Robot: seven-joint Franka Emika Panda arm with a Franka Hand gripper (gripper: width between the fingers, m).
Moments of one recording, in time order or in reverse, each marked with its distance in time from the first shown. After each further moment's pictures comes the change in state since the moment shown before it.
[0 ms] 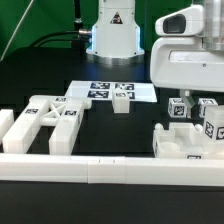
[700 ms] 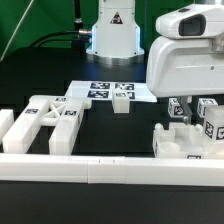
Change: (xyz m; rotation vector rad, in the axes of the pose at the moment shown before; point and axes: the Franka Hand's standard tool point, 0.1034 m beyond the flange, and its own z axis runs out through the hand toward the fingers) arm 0.003 0.008 0.002 -0.054 0.005 -0.626
